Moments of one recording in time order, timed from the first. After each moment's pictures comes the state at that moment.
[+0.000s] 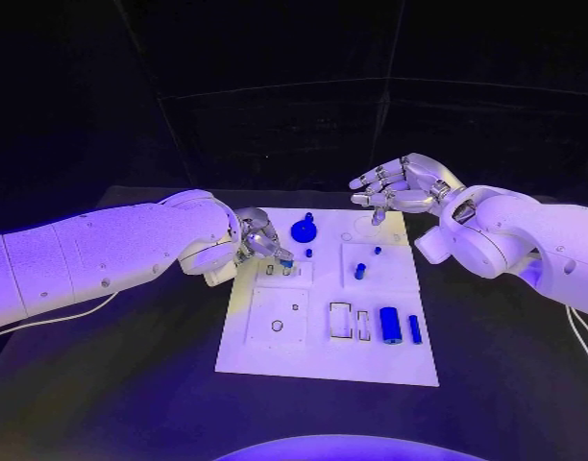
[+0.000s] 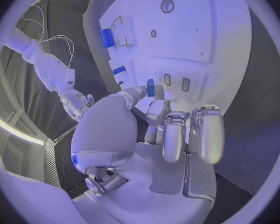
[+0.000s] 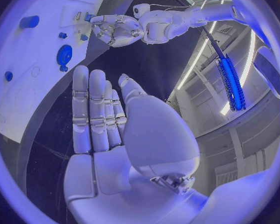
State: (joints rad) left arm 1.32 -0.69 -0.15 1.43 -0.83 -0.05 -0.51; left_hand 1.20 -0.13 0.47 0.13 0.40 0.94 0.06 0.53 0.67 1.33 -0.02 1.20 1.10 1.47 -0.07 1.57 1.31 0.05 1.46 0.04 1.45 1.31; right arm 1.27 -0.80 -0.04 1.47 -0.60 -0.28 0.16; right_hand 1.46 -0.04 0.05 0.12 0.25 0.95 0.17 0.14 0.07 1.03 0.08 0.58 0.56 1.33 0.00 0.60 0.64 0.17 1.17 0.10 0.69 0.38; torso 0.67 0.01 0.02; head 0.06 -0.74
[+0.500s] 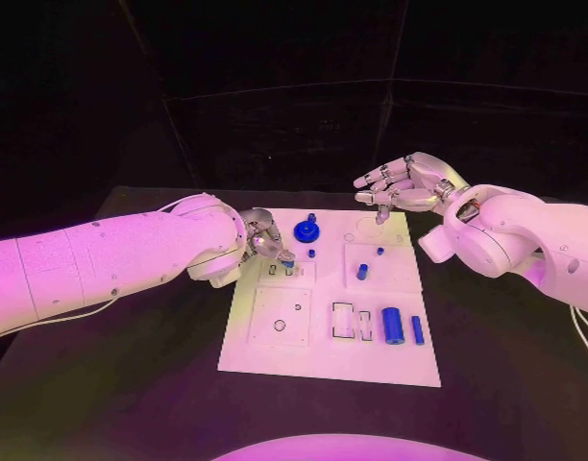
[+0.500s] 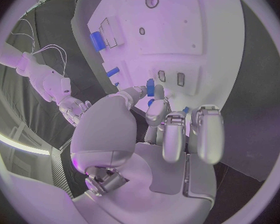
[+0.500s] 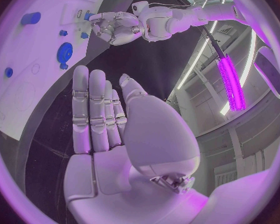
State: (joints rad) left arm 1.30 -0.68 -0.15 1.43 -0.94 -0.09 -0.52; left_hand 1.19 -0.14 0.48 0.12 0.40 0.94 0.05 0.53 0.67 1.33 -0.02 1.20 1.10 1.47 -0.07 1.57 1.31 0.05 1.46 0.04 1.45 1.31; right arm 1.27 -0.80 -0.04 1.46 -0.60 -0.28 0.16; right_hand 1.45 -0.05 0.05 0.12 0.25 0.95 0.17 0.14 0.07 1.03 0.08 0.59 0.56 1.33 0.00 0.60 0.65 0.17 1.17 0.10 0.68 0.38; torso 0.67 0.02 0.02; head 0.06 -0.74
